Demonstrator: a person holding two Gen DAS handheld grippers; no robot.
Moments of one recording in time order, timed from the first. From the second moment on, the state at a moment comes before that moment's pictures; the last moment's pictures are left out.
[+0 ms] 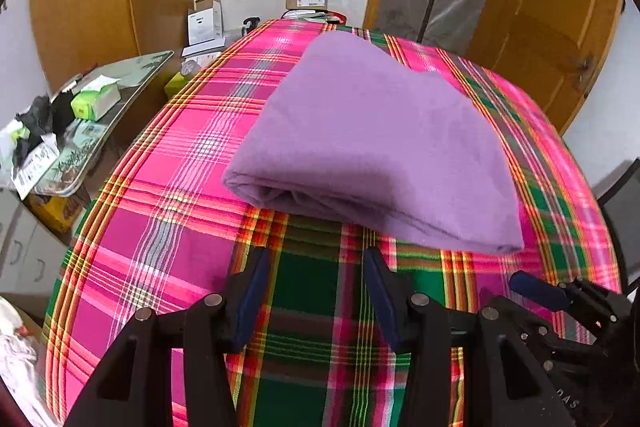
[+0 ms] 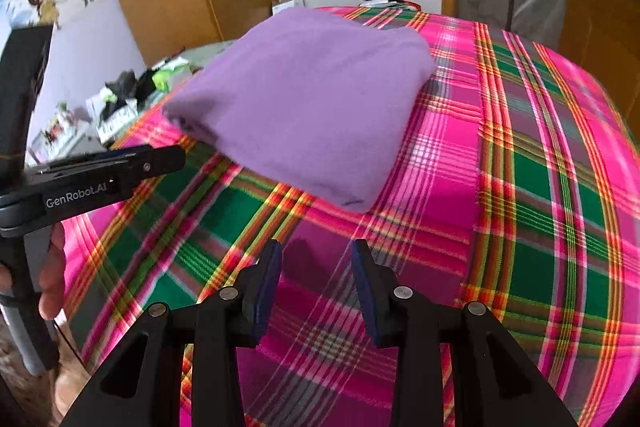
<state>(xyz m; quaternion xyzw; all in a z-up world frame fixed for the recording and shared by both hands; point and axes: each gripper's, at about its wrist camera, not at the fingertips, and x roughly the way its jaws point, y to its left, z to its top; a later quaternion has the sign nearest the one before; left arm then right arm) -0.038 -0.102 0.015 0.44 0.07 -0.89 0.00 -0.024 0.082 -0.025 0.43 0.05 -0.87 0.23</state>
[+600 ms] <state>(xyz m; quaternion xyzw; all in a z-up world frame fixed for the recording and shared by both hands) -0.044 -0.098 -0.002 0.45 0.05 -0.89 0.01 -0.030 0.079 -0.027 0.43 0.06 -0.89 0.14</state>
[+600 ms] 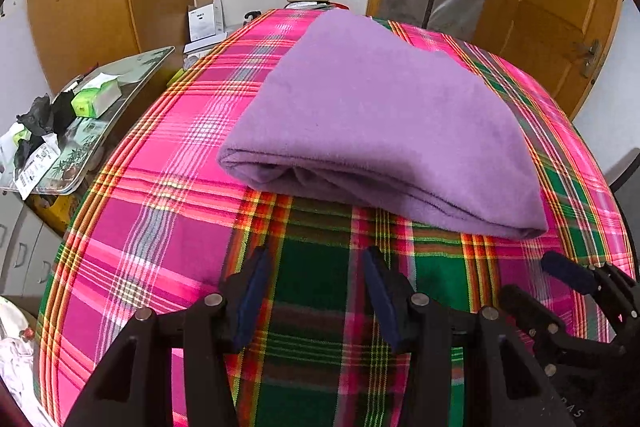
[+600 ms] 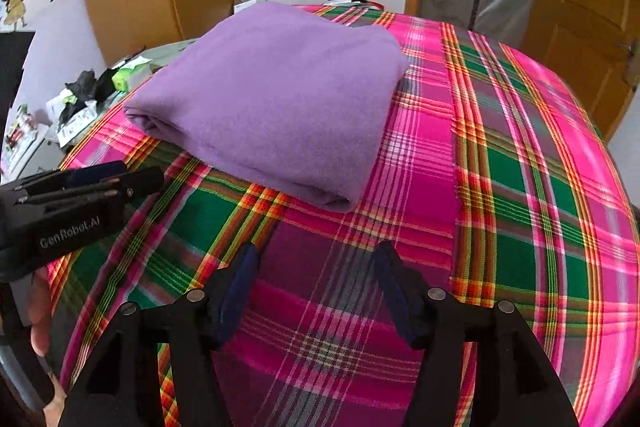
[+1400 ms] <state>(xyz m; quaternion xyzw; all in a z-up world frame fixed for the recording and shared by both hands) -0.043 -0.096 -0.004 0.43 0.05 -0.90 0.02 -0.035 0.085 -0.028 0.43 0.05 -0.89 0.13</state>
